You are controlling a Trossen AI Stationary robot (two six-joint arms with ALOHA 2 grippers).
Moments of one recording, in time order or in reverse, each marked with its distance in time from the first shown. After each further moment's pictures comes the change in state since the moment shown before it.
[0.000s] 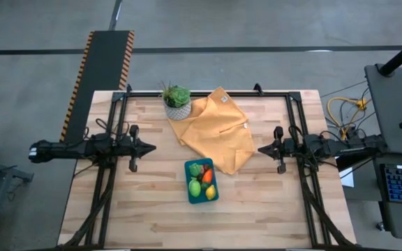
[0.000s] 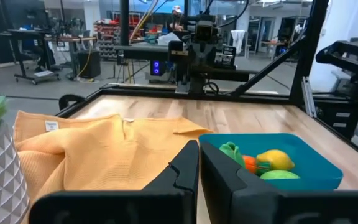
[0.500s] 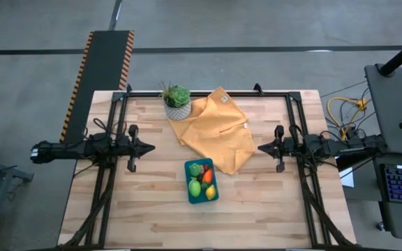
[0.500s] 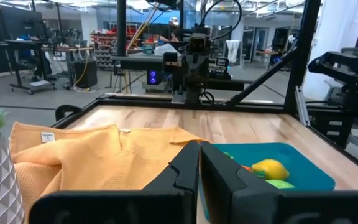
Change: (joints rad) left arm 0.001 -0.045 0.000 -0.002 0.017 0.005; right arm 0.000 0.001 0.000 0.000 0.052 -0.005
